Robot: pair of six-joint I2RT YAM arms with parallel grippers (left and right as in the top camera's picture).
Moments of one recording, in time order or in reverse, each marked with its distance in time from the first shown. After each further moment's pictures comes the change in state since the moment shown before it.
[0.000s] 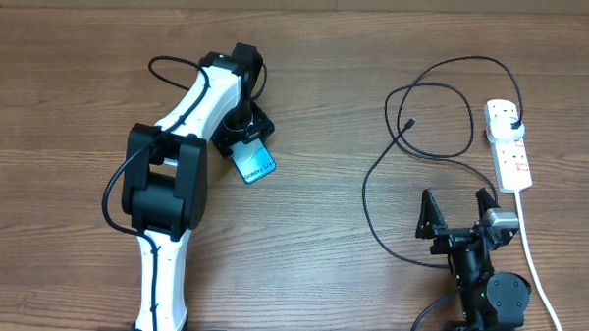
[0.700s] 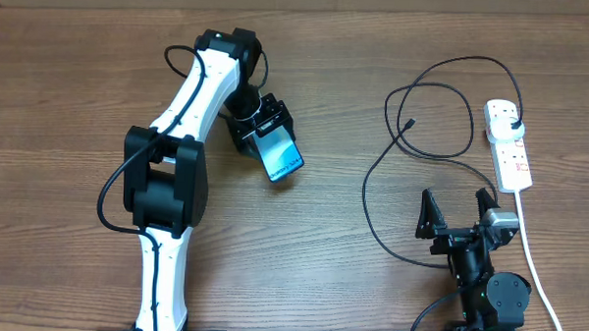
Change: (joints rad) left arm 0.007 0.018 0.183 -0.253 0.461 0.210; right arm 0.000 0.000 0.000 0.000 0.000 0.000
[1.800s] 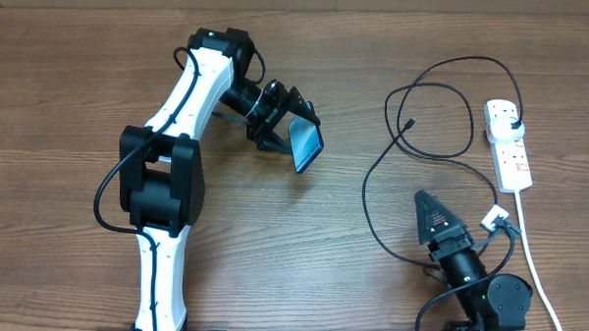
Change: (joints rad) left arm 0.020 0.000 0.000 -0.015 0.477 0.137; right arm 0.000 0.000 0.000 0.051 -0.306 0.946
